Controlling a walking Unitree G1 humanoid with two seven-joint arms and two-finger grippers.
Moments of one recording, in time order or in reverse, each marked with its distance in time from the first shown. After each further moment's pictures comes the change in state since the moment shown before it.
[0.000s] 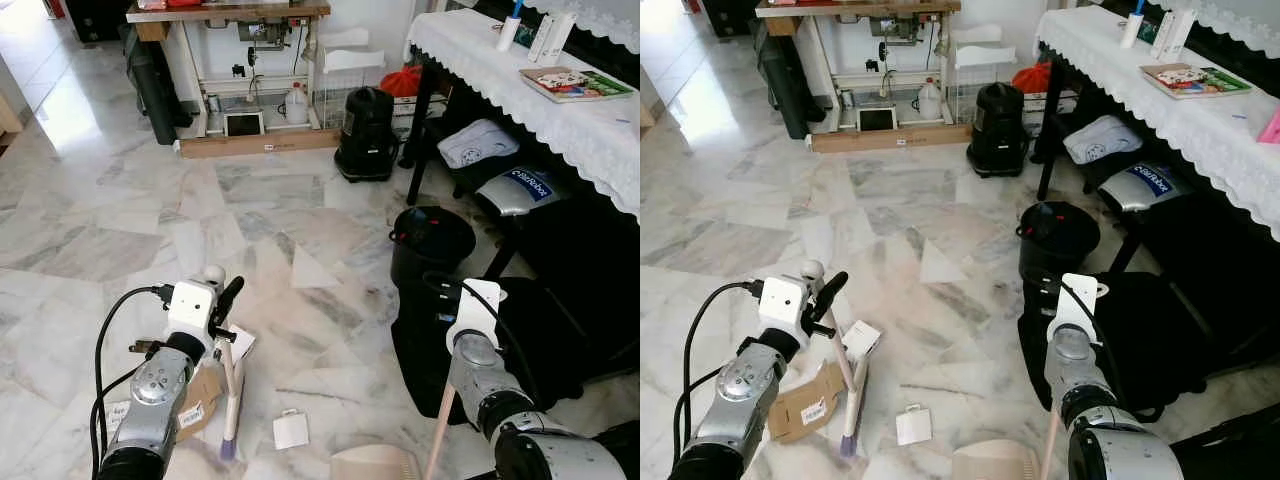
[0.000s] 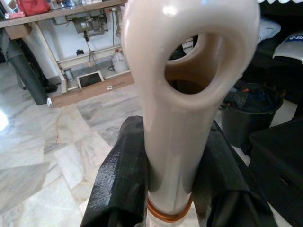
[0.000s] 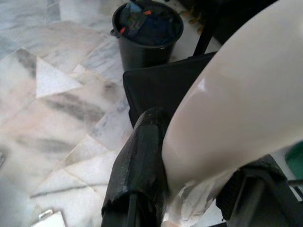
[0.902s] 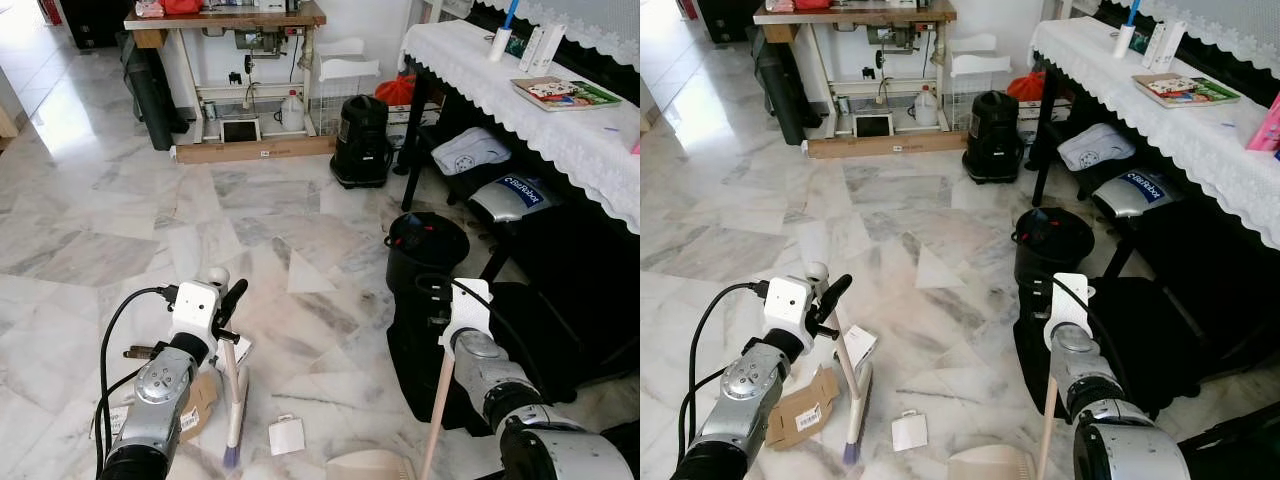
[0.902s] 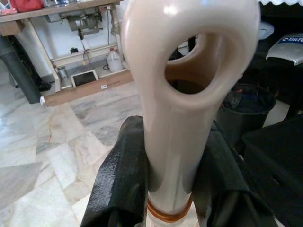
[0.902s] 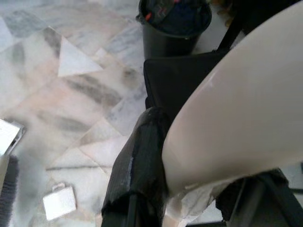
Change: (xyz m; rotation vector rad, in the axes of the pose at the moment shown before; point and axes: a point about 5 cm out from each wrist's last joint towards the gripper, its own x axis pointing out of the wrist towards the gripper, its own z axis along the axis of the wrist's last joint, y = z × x) left arm 0.002 -0.003 -0.003 -0.015 0.017 -0.012; right arm 0.001 0.003 0.001 -0.051 0.029 0.117
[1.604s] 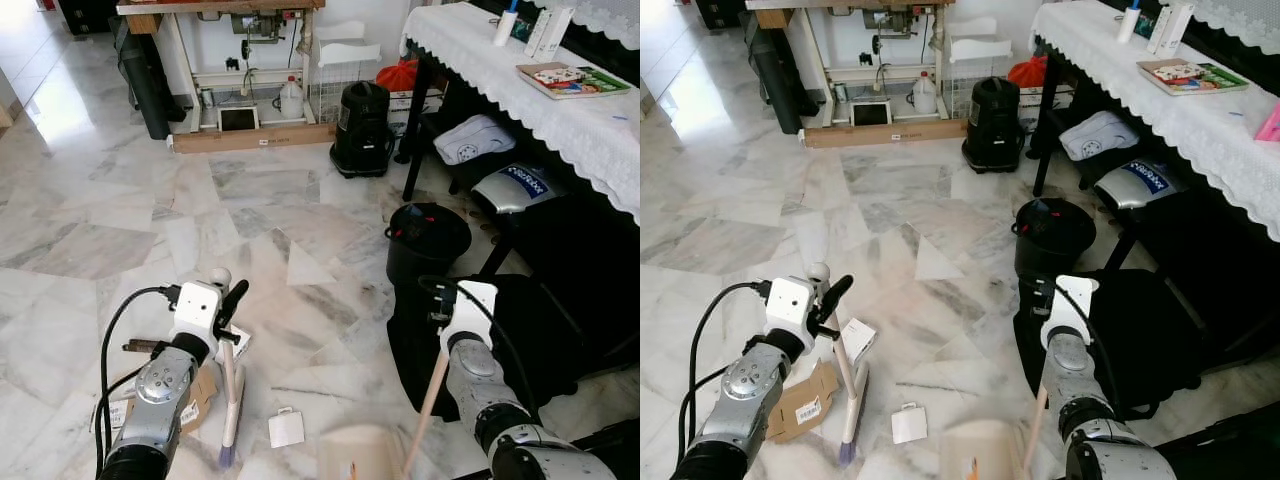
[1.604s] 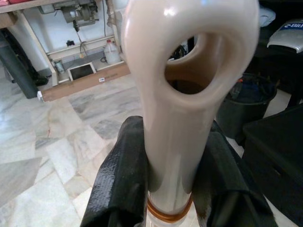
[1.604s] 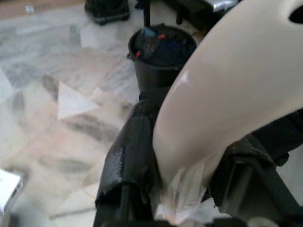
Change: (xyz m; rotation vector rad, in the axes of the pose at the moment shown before) left arm 0.000 -0.001 0.000 0.022 0.005 -0.005; right arm -0.007 0.006 0.006 0.132 -0.248 -0.018
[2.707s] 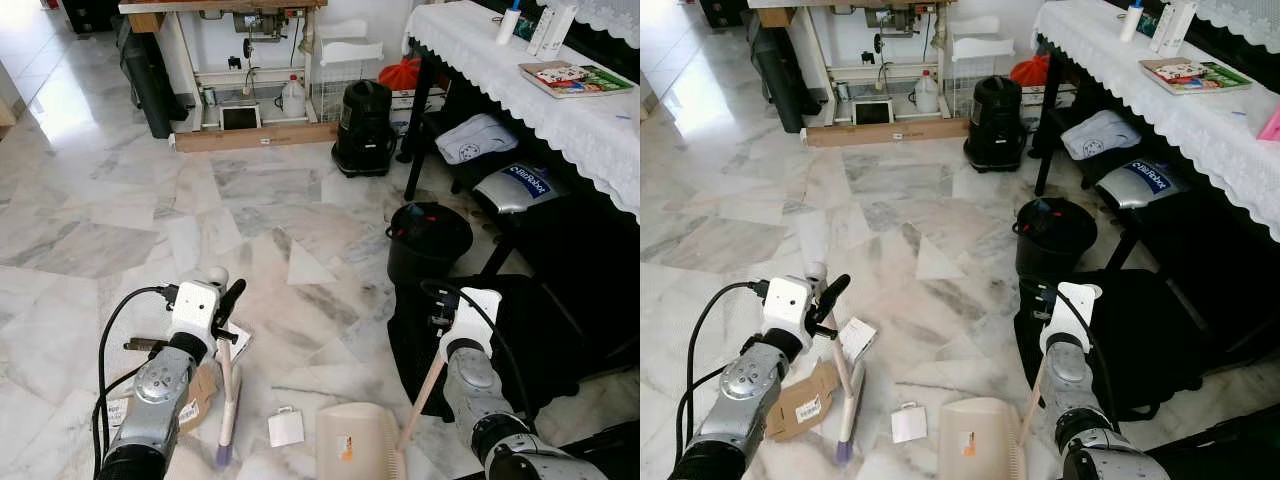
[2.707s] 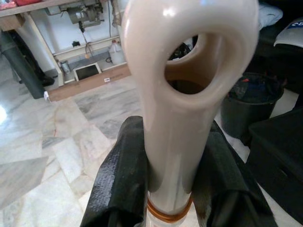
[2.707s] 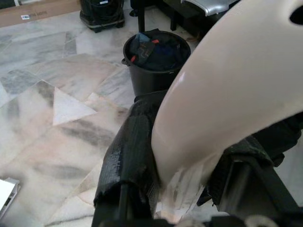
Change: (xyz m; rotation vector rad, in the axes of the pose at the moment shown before) left arm 0.000 0.005 0.001 0.014 -0.002 0.015; right arm -0.006 -0.002 -0.010 -0.016 -0.018 -0.028
